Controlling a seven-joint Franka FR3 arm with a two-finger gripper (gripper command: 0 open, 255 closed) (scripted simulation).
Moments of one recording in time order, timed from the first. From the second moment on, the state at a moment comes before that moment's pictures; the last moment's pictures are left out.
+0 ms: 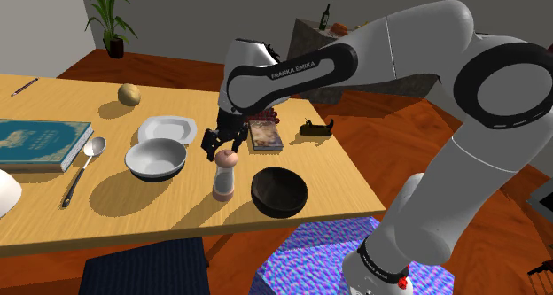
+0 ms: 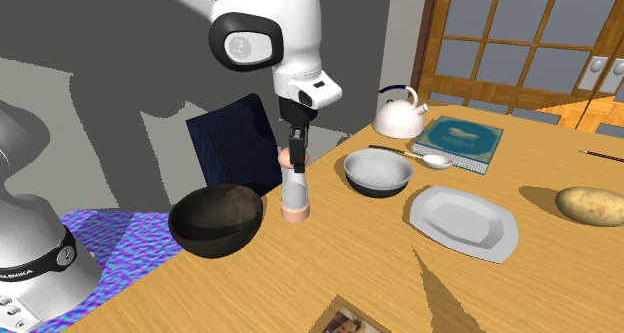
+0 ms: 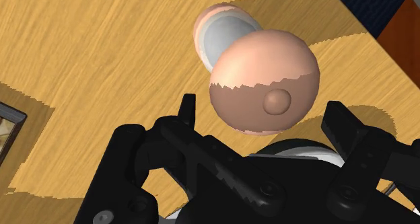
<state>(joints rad) 0.13 0.00 0.16 -2.18 0.17 2.22 0.20</state>
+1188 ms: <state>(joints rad) 0.13 -0.03 0.16 -2.14 0.17 2.16 0.20</state>
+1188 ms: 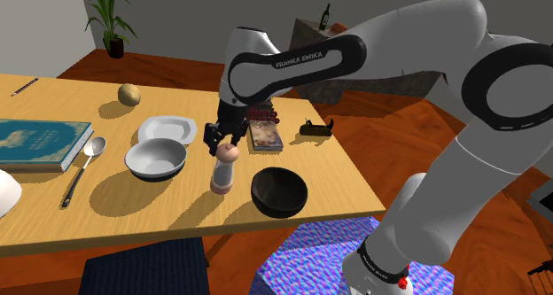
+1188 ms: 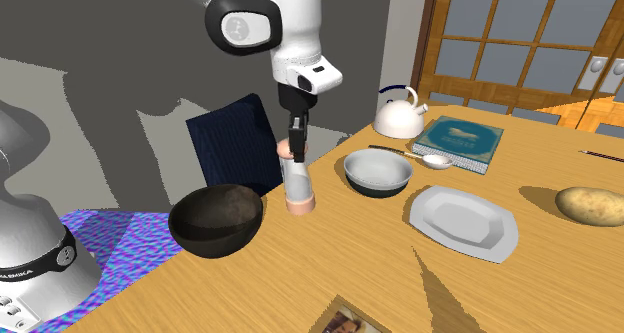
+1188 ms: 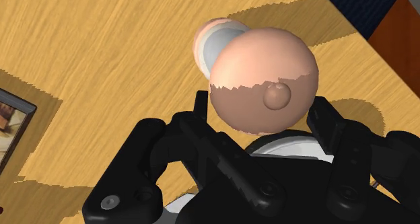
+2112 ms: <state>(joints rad) 0.13 -0.08 0.16 -2.01 0.17 1.97 0.22</state>
